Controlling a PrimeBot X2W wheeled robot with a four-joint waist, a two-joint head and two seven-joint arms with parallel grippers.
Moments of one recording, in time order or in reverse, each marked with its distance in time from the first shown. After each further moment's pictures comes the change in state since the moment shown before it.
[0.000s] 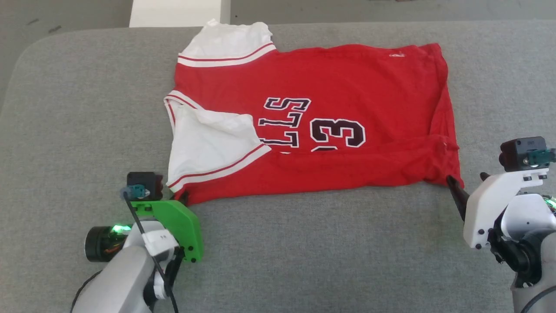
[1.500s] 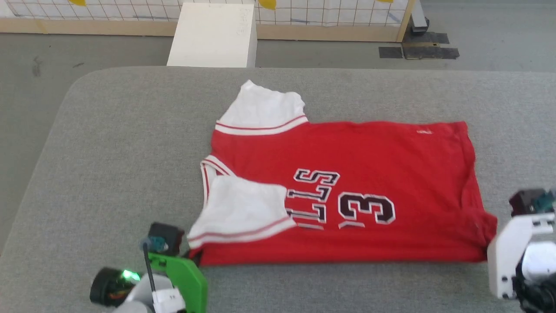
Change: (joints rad) left arm 0.178 0.139 -0.113 -0.224 0.023 -0.012 0.069; right arm 0.126 -0.106 -0.033 0.094 0.050 0.000 0.177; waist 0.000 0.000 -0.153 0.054
